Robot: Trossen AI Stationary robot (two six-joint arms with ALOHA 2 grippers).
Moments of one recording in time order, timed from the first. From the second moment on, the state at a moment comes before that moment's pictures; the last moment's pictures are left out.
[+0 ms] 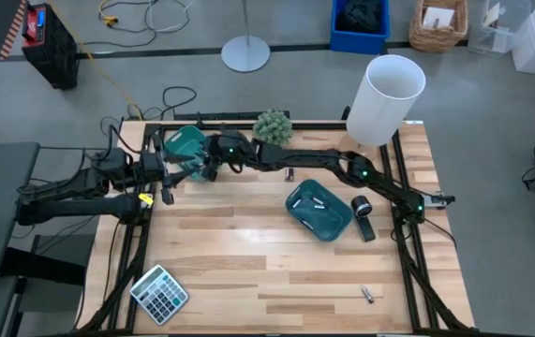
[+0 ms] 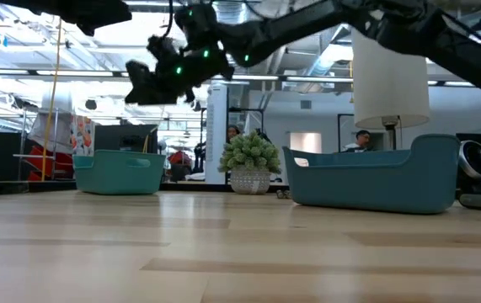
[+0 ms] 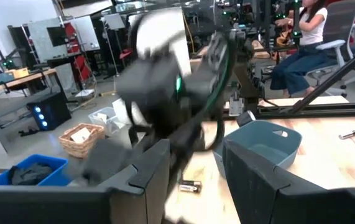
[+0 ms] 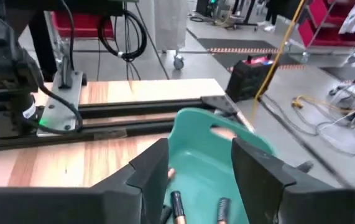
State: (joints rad) left arm 0.20 0.41 0.58 -0.17 -0.10 0.19; right arm -0.21 2.47 2.18 0.03 0.14 -0.11
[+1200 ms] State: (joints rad) left arm 0.20 0.58 0.49 0.05 -0.10 0.14; right arm 0.08 1.49 0.90 0.24 0.62 0.07
